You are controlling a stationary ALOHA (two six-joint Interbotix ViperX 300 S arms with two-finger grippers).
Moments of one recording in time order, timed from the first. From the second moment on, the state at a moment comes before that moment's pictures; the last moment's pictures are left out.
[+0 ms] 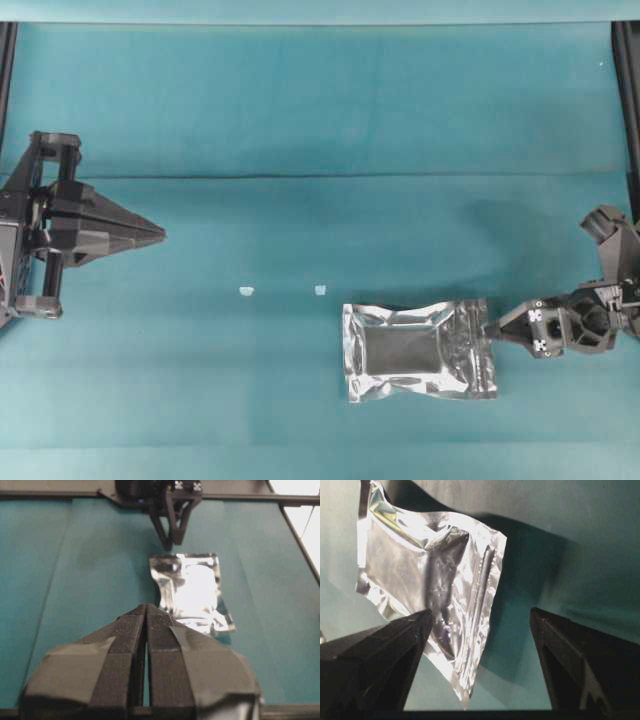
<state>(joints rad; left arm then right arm) -0.03 -0.80 1.03 0.02 -0.08 -0.03 0.57 -0.29 1.37 1.02 -0.54 0.82</state>
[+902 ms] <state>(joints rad) -0.03 -0.81 1.06 0.02 -0.08 -0.03 0.57 -0.13 1.28 1.03 -0.57 0.83</state>
